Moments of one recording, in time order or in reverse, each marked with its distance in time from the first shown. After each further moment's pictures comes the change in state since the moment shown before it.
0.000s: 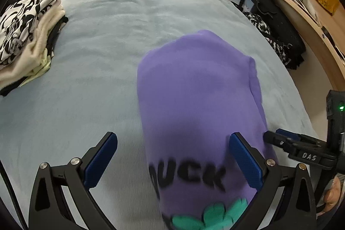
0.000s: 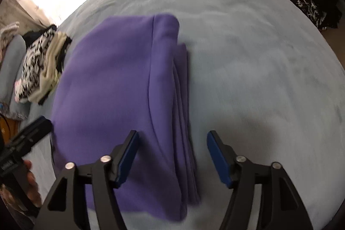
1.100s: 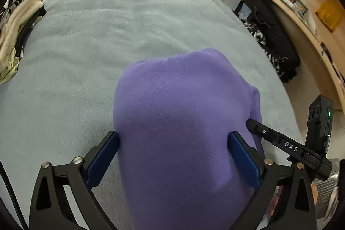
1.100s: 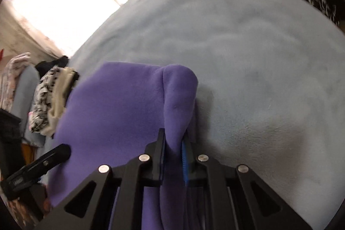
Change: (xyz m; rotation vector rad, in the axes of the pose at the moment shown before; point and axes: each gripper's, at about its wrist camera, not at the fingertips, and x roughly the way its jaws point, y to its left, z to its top) left arm 0.075 -0.003 0.046 -0.068 -0.012 -0.100; right arm 0.059 -0.019 0.071 0.095 -0.166 0.162
